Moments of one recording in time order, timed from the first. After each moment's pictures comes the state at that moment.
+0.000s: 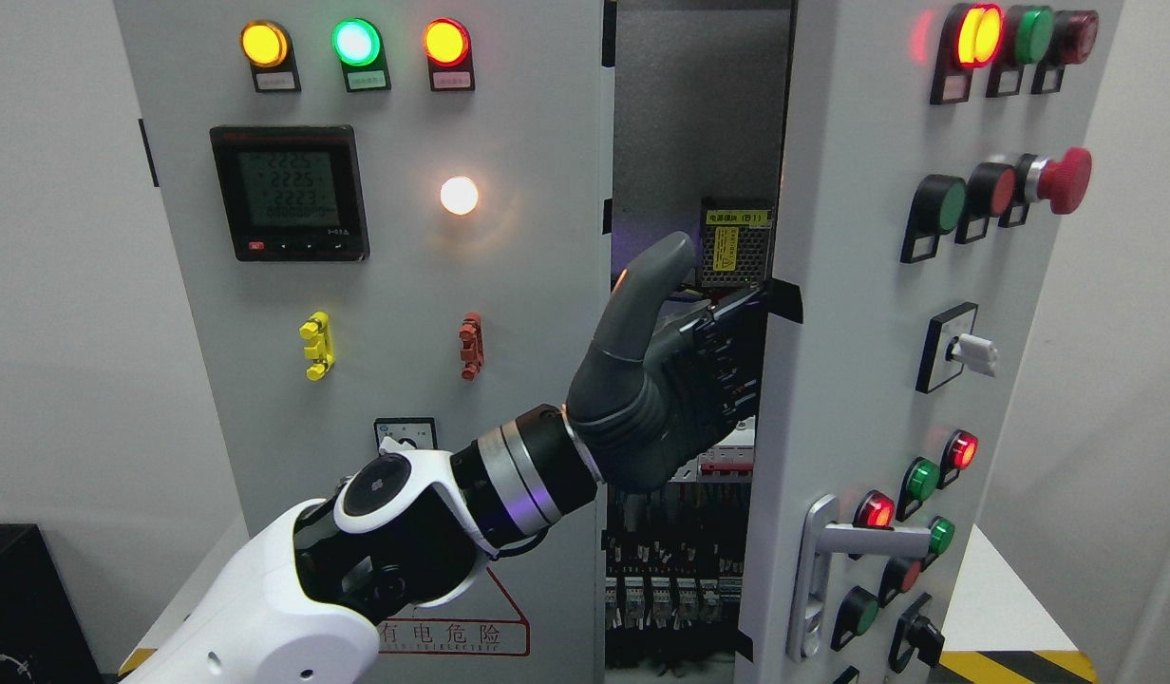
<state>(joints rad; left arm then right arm) -1.15 0.32 -0.82 -1.74 1.23 0.14 -0.14 0.00 0.13 0.00 0.00 0.05 0.04 0.03</state>
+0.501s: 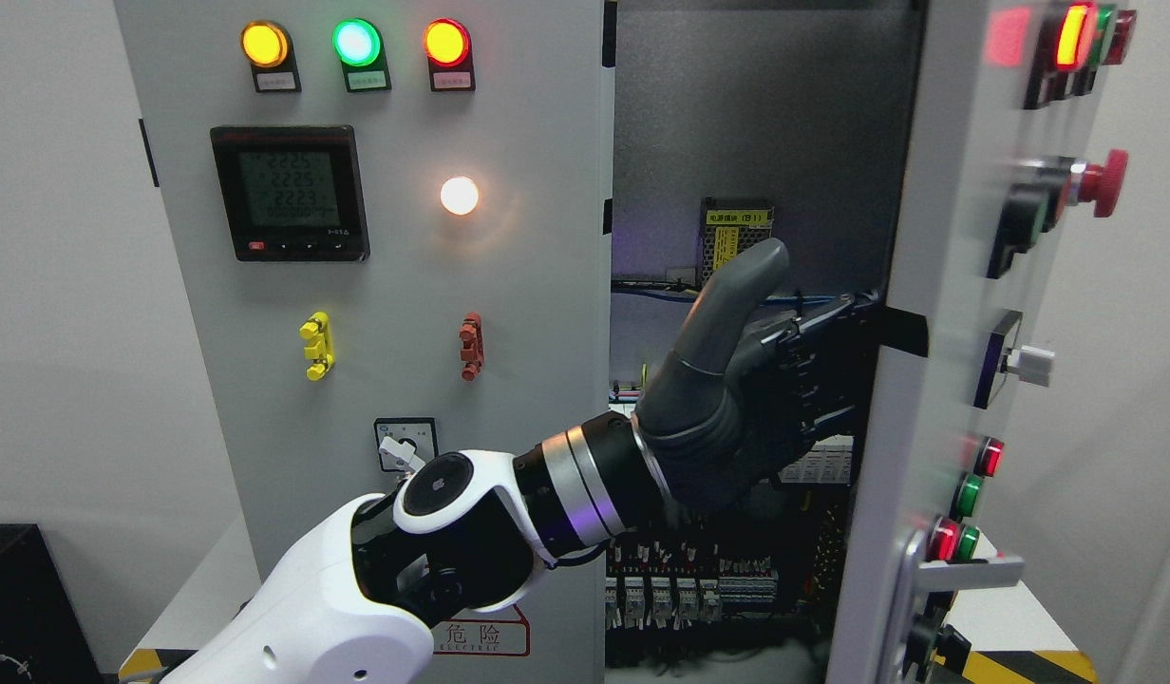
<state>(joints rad) -1.19 0.24 -0.86 -1.73 1.23 0.16 -0.14 0.00 0.13 0.00 0.00 0.05 0.04 0.03</state>
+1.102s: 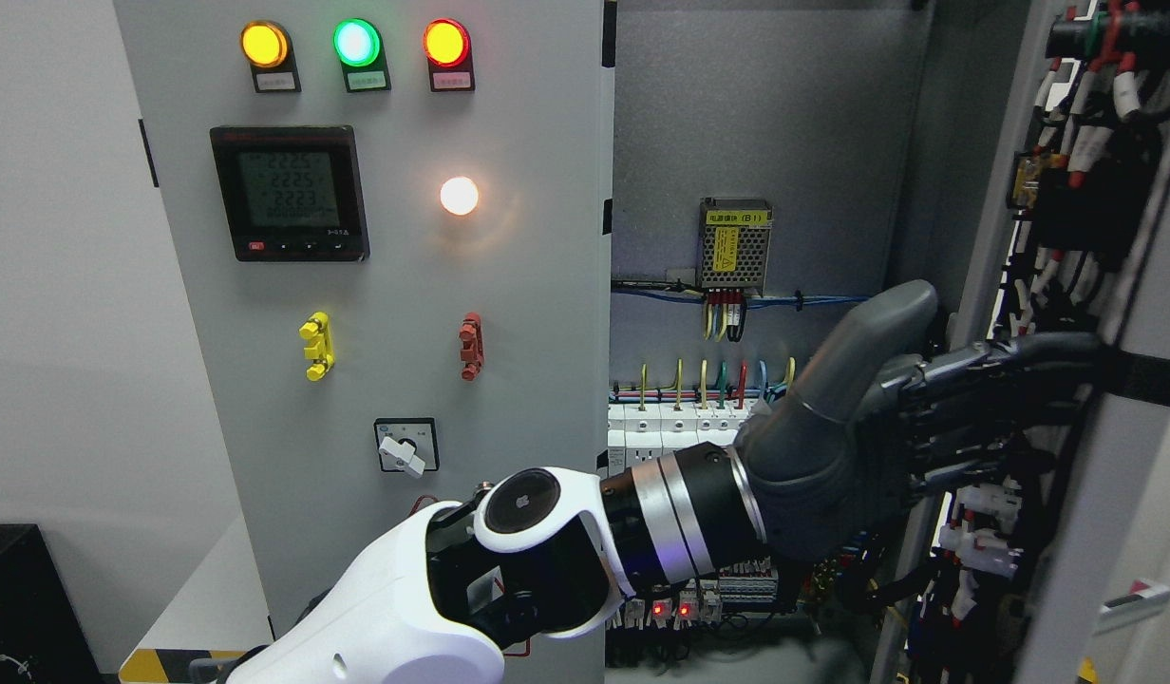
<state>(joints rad) -1.23 0.13 -0.92 -1.71 1.22 0.21 -0.15 0.00 0.13 0.00 0.00 0.05 0.04 0.03</state>
